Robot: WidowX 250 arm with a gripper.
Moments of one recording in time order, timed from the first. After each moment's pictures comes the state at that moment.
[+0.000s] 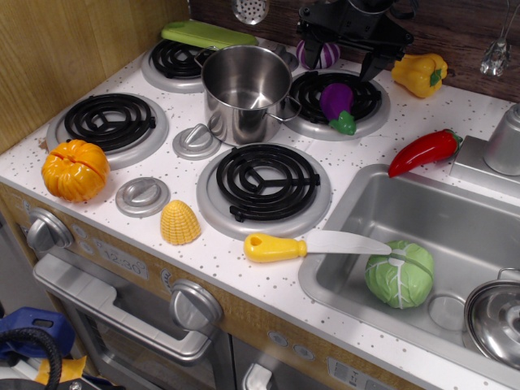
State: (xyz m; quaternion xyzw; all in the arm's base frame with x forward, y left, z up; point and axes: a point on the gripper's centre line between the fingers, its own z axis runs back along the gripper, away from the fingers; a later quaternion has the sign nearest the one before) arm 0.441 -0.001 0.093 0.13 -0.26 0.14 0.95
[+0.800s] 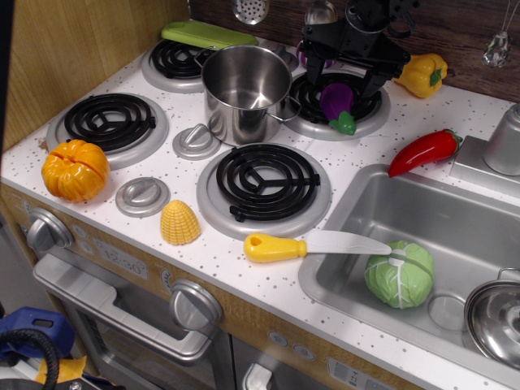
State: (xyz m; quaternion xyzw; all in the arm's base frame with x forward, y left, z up) arm 0.455 -0.001 0.066 0.12 -0.25 0.12 0.95
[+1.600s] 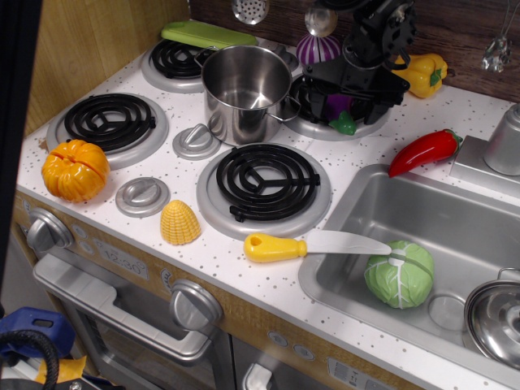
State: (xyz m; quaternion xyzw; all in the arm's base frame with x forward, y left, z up) arm 0.451 -0.011 0.030 0.08 -0.25 0.16 0.95
